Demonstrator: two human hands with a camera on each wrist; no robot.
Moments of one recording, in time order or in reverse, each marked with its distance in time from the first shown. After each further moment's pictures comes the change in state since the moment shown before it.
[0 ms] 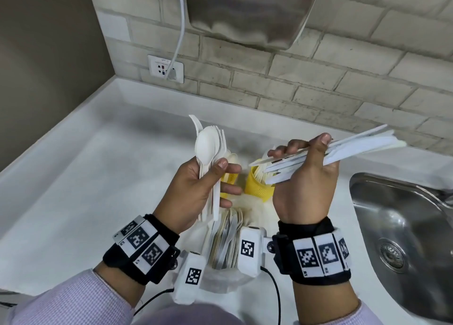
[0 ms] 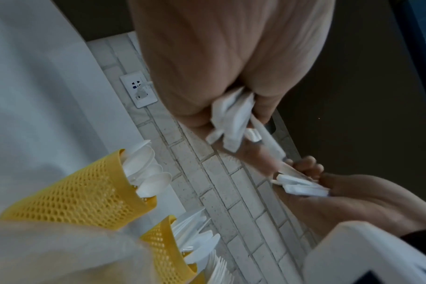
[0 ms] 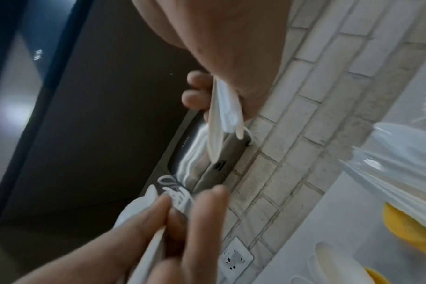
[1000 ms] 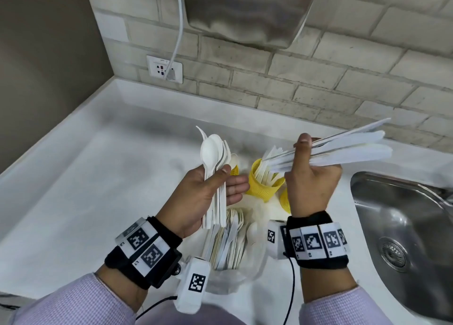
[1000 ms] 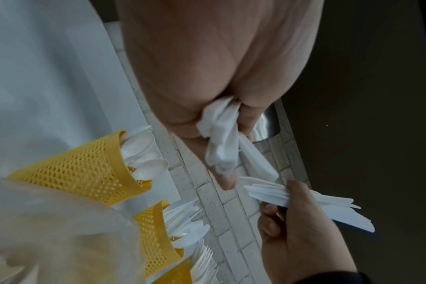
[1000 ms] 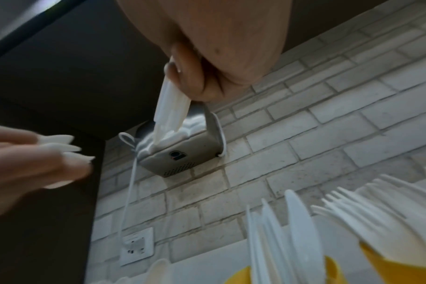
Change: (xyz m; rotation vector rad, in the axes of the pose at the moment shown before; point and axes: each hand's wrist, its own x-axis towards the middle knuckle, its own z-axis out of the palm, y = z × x) left_hand 0.005 -0.006 0.006 -0.218 -0.018 -0.224; right_hand 0.027 0.017 -0.036 -0.689 0.050 -0.378
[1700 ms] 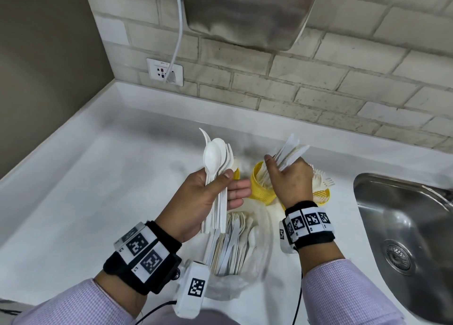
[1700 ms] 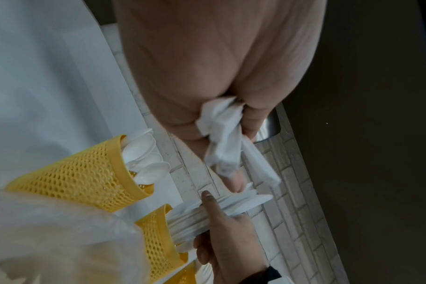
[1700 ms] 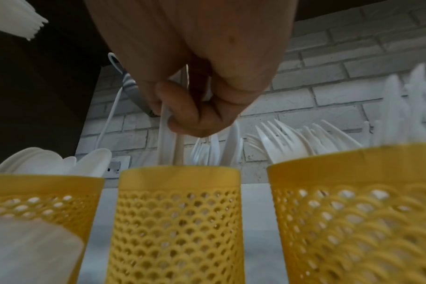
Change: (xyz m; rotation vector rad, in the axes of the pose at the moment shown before) left_hand 0.001 0.003 0.000 0.033 -0.022 0.021; right_hand 0.027 0.087 0.014 -0.576 -0.352 -0.106
